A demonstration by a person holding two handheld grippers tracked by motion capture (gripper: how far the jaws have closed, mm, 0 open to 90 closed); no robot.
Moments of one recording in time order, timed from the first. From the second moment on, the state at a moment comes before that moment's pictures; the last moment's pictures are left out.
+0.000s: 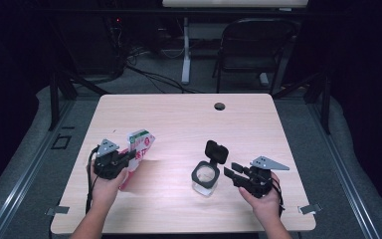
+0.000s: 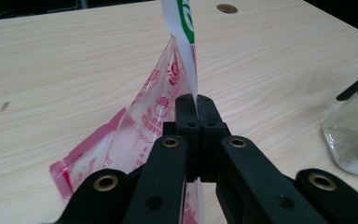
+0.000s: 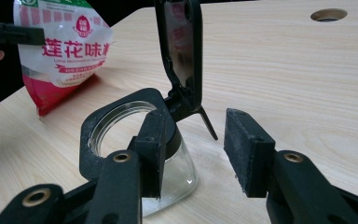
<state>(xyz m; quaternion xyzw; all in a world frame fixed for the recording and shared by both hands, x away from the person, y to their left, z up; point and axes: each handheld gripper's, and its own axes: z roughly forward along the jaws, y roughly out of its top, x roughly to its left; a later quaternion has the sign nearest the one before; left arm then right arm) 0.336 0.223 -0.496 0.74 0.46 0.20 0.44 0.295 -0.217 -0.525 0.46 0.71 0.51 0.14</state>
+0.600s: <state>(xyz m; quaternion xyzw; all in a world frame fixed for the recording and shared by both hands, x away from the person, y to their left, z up) 0.338 0.245 -0.474 0.73 0.47 0.26 0.43 0.296 -0.217 -0.526 0.46 0.71 0.51 0.14</state>
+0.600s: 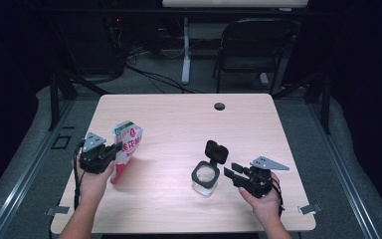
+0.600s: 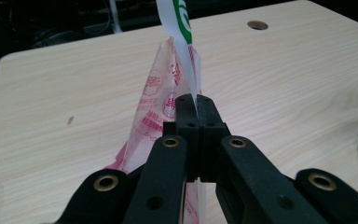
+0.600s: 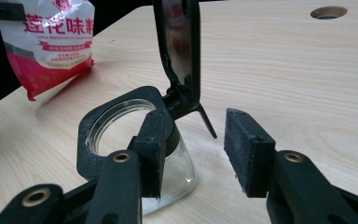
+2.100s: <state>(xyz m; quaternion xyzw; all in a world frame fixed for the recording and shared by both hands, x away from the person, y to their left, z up) 0.339 0.155 -0.441 0.77 0.35 0.23 0.48 0.296 -0.223 -0.528 0.47 0.71 0.51 0.14</state>
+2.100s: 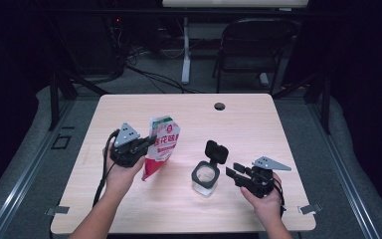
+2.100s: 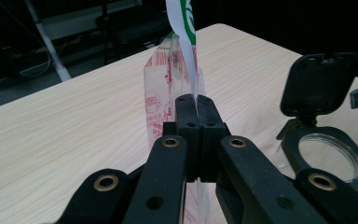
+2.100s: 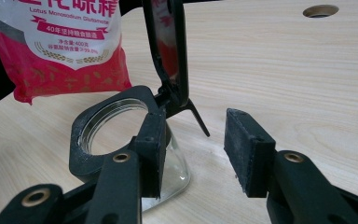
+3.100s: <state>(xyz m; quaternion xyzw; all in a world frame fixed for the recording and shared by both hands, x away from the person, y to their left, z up) 0.315 0.178 -0.495 0.79 0.35 0.11 0.50 0.278 -0.199 -0.474 0.37 0.73 0.54 0.20</state>
